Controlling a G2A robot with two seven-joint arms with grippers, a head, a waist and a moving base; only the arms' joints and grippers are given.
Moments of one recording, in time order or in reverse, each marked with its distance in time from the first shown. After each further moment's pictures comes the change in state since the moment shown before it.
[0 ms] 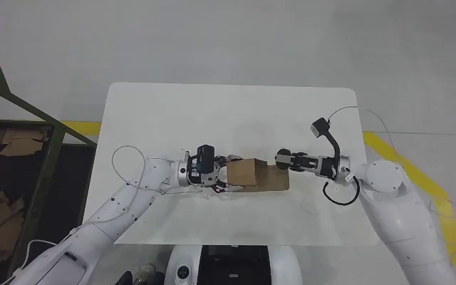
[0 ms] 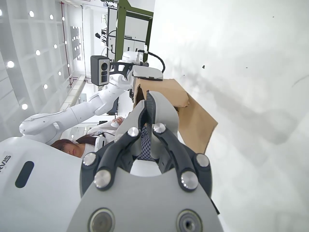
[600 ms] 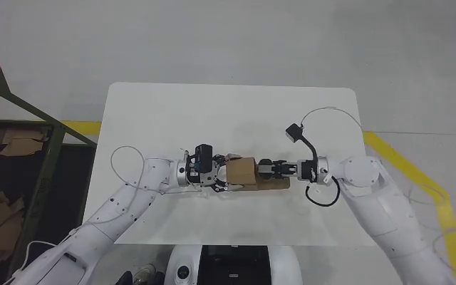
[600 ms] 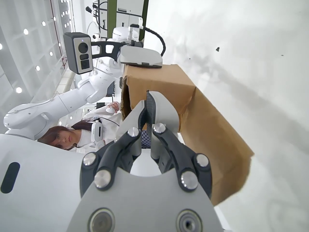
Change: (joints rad) left arm 0.007 0.001 -0.016 -0.008 0.008 0.003 0.021; right arm 0.087 -0.028 -0.163 0.019 -0.048 0.021 0.039
